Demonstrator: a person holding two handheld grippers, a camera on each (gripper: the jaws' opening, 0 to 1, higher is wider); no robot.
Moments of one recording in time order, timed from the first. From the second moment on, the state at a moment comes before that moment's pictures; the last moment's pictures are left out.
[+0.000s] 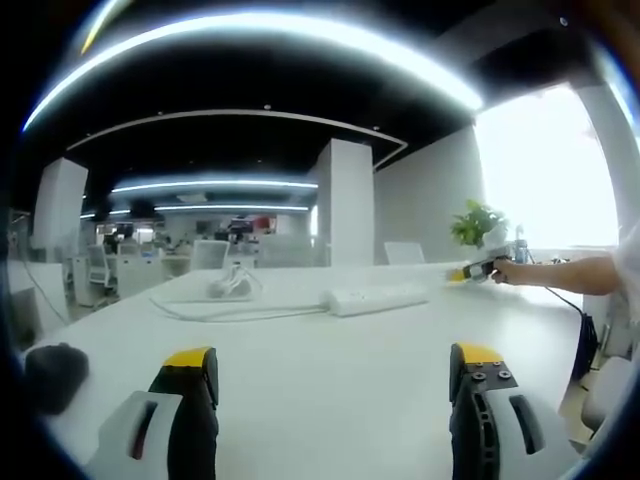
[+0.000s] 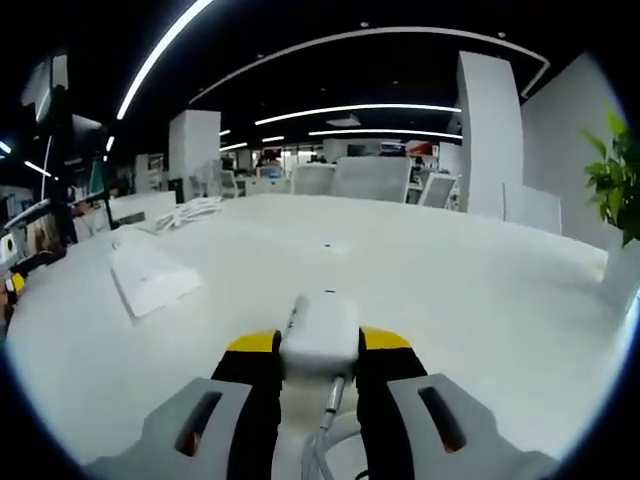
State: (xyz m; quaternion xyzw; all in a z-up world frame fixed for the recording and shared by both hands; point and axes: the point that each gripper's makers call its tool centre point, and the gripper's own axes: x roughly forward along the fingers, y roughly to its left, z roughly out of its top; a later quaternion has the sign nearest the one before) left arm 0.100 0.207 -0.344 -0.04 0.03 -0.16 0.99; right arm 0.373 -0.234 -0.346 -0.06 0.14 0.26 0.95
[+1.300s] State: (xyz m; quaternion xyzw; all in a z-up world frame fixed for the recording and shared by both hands) left arm 0.091 0.204 -0.338 -0.03 0.03 -0.16 0.99; right arm 0.361 -0.235 -0.311 -0.06 0.12 0.26 0.96
